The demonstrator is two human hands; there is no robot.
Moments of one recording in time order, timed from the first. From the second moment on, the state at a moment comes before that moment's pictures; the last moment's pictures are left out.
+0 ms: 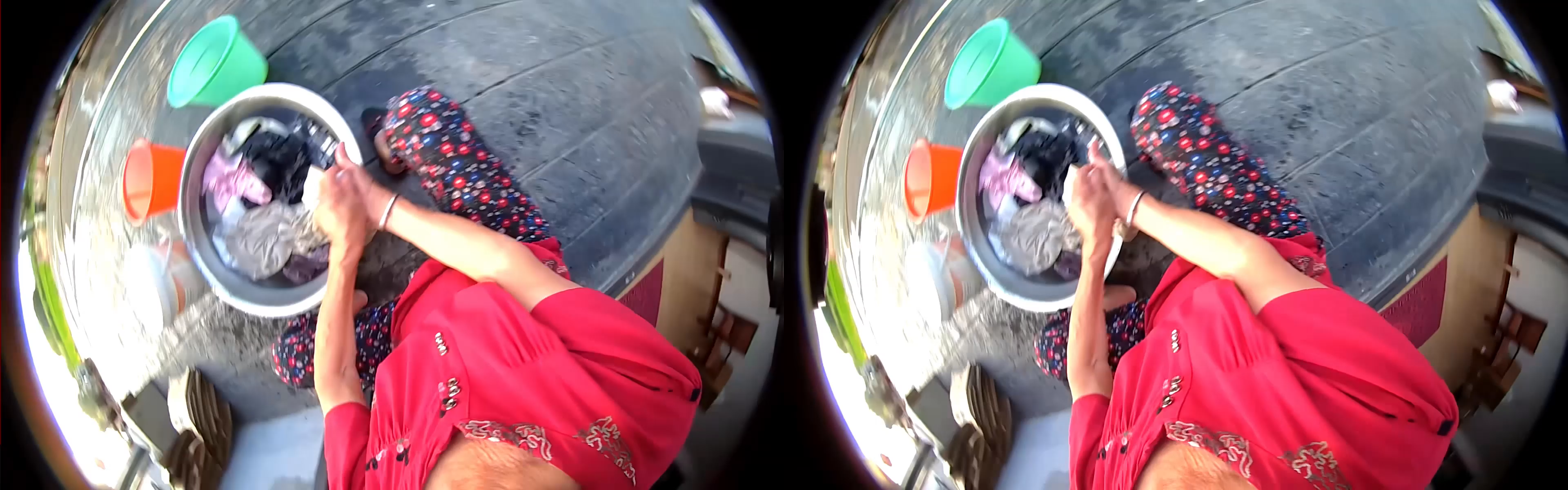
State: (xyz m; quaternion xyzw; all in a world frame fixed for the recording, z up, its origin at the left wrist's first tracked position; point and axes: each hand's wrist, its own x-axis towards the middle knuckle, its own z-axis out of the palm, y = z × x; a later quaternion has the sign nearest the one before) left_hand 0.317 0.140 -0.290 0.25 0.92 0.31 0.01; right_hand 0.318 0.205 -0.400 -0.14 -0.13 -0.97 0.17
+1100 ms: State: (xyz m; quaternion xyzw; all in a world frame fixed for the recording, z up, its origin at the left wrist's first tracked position) left_hand 0.392 0.064 -0.323 0.02 0.92 0.39 -0.05; right_hand 0.305 0.200 -0.375 0.24 -0.01 -0.95 0.19
